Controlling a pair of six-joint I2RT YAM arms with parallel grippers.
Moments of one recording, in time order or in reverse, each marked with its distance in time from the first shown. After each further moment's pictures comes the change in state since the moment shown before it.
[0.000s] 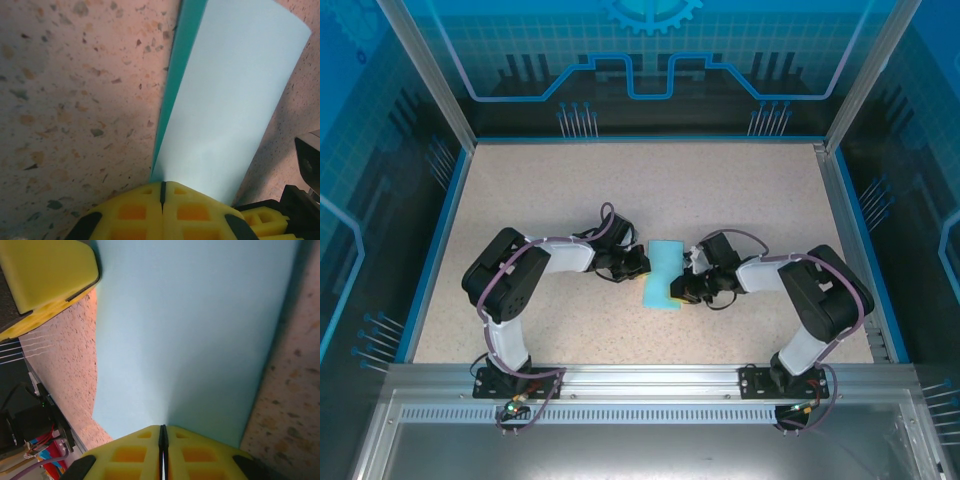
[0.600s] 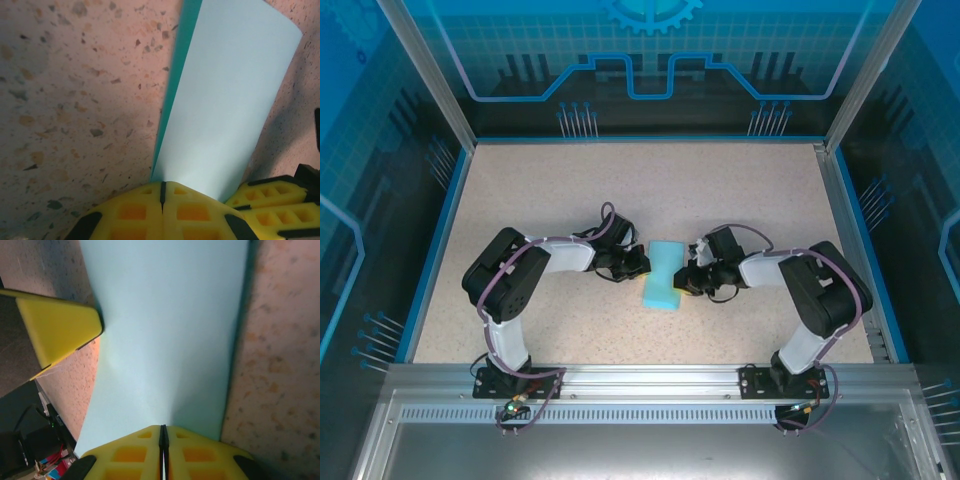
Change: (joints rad) left arm 0.000 0.001 0.006 -0.010 0.000 0.003; right arm -0.053 0.012 0.023 0.023 0.003 0.020
